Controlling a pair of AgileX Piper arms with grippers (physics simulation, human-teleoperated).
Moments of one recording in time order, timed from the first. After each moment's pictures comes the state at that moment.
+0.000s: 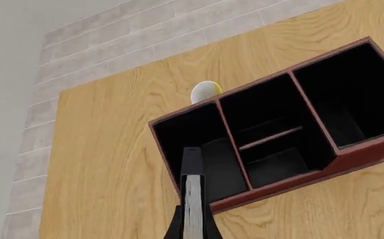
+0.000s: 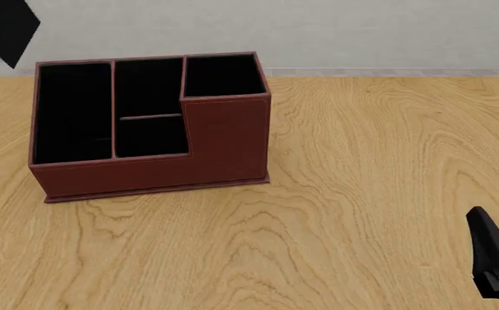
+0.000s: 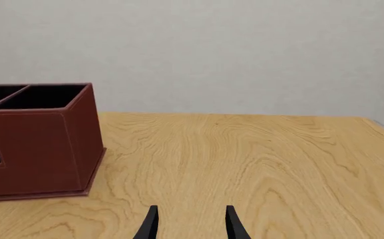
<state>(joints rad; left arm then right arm) 0.07 1.27 -1.58 0.99 0.36 0.02 0.01 0.00 0.00 -0.01</state>
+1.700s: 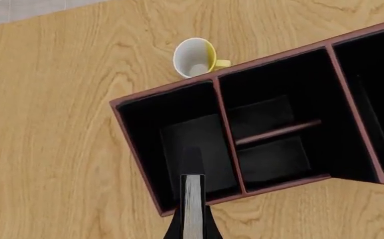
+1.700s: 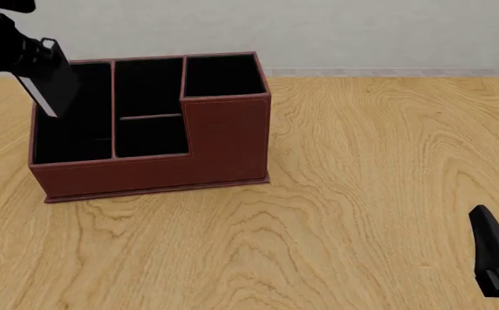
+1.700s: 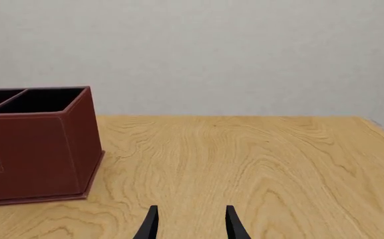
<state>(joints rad) 0.07 1.51 -1.52 0.94 0.24 0.01 0.00 -0.01 0.00 -0.01</state>
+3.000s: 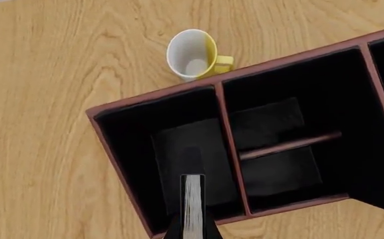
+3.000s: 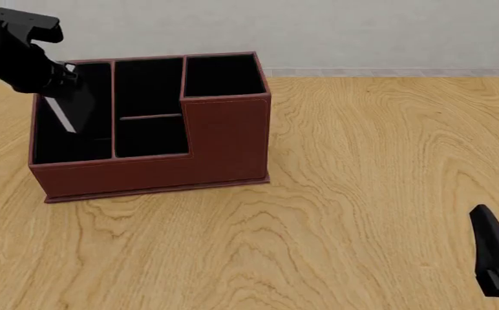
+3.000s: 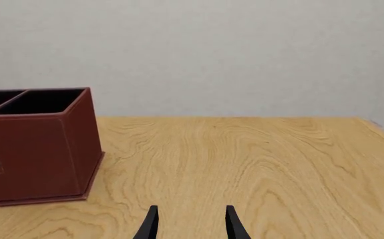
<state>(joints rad) 0.07 1.63 -1.47 0.82 0.22 0.01 0.00 -0.01 -0.01 0.00</state>
